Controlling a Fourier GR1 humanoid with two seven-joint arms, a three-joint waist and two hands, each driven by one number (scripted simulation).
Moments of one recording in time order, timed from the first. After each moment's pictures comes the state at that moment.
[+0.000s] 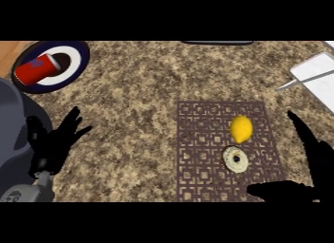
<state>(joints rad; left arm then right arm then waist) -0.07 0.31 -0.10 -1.38 0.29 0.13 0.25 -0.07 -0.61 0.40 -2.13 0.35 -0.20 1.16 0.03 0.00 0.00</state>
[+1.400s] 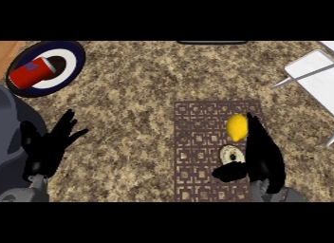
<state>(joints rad) -0.05 0.30 -0.05 -1.37 0.28 0.09 0.23 -0.16 -0.24 0.47 -1.76 0.75 -0.09 1.19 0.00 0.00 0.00</state>
